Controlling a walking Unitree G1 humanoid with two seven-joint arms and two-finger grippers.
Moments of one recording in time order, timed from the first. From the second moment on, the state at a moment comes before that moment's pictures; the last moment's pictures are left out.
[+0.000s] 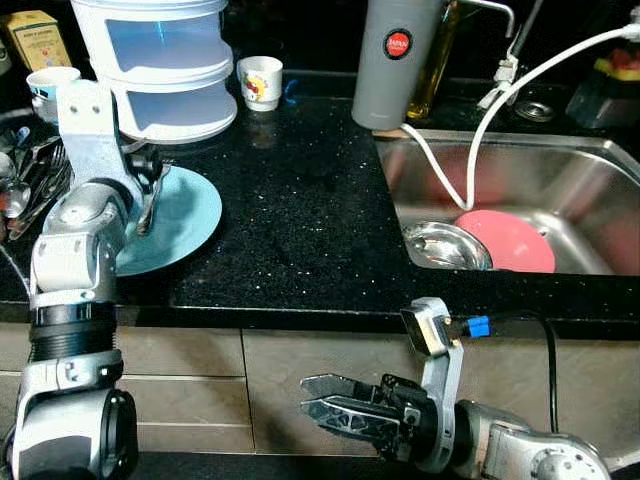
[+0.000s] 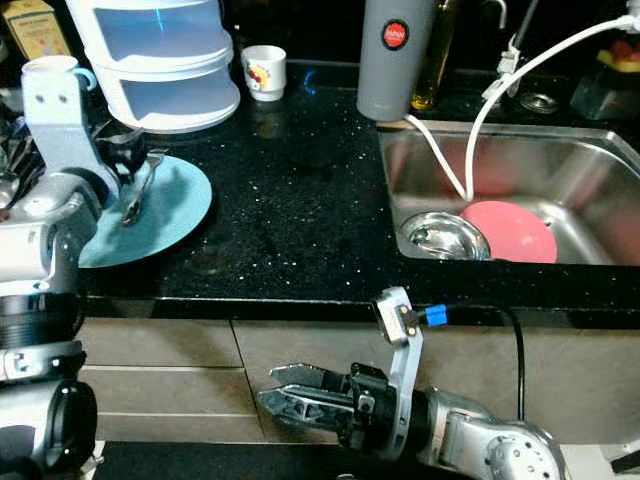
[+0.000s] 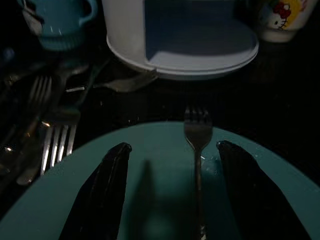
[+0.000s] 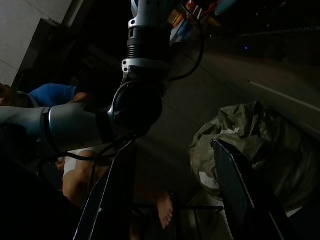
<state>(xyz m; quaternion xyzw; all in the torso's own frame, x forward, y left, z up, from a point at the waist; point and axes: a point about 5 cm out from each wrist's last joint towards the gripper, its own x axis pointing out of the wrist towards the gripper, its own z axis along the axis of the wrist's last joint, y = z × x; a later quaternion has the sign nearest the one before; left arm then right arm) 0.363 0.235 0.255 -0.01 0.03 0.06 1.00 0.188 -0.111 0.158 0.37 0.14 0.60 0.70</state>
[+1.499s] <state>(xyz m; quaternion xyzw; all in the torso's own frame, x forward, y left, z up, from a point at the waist) 0.364 0.227 0.255 -0.15 0.15 -0.07 0.98 0.194 -0.115 0.168 0.36 0.16 0.57 0.72</state>
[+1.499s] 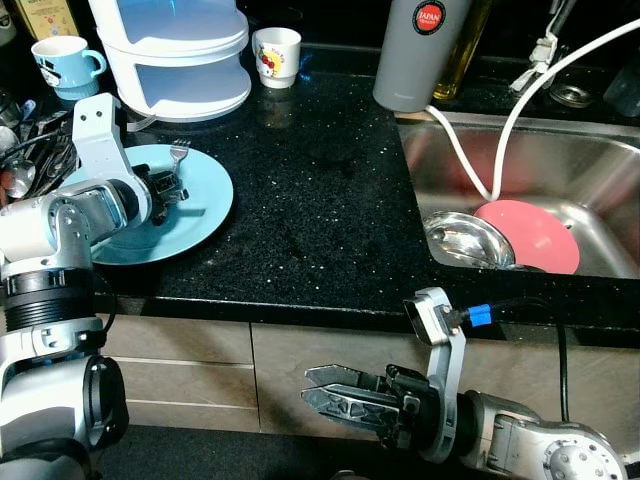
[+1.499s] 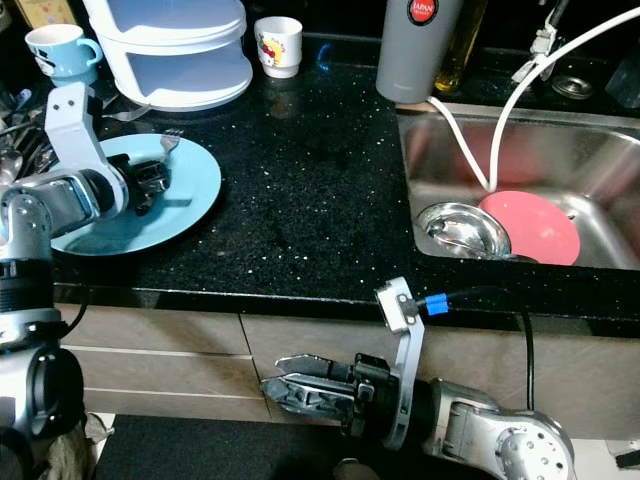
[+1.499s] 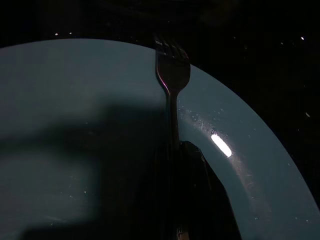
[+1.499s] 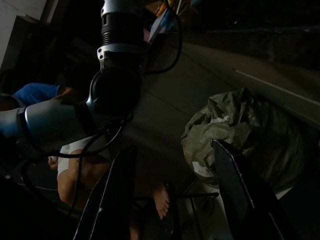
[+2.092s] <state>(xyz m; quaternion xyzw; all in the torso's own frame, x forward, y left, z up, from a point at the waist) 0.327 0.176 0.358 -0.18 -0.14 -0.17 0.96 0.197 -0.114 0.165 0.36 0.16 0.57 0.72</state>
